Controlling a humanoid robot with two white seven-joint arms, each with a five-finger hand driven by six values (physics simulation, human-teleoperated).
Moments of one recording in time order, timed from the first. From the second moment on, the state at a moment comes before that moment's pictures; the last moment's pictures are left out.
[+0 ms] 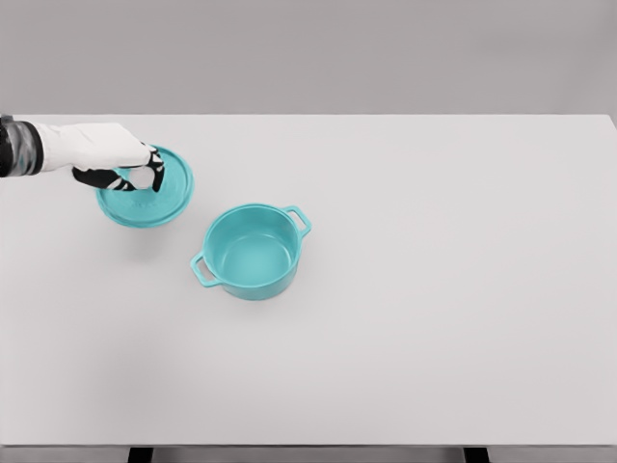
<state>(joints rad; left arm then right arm) -1.20 0.96 -1.35 -1.41 -0.21 -0.33 -0.44 0.02 0.00 0.51 -0.10 0.16 -0.04 0.31</state>
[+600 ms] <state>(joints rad) -1.19 0.85 -1.35 -1.55 -0.18 -0.33 -0.45 0.02 0.00 0.51 -0.10 0.16 -0.04 0.31</state>
